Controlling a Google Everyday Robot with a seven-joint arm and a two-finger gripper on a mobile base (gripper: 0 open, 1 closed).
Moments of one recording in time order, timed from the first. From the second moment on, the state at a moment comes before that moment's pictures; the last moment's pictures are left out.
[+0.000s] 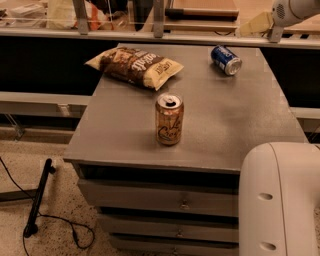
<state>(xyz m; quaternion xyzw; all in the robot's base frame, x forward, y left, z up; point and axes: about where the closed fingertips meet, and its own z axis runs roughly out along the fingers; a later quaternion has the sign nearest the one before) 0.804 -0.343 0.985 -0.19 0.87 -0.01 0.45</state>
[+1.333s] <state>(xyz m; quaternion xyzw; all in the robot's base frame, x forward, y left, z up) 0.799 -0.299 0.891 -0.23 0.87 0.05 0.43</state>
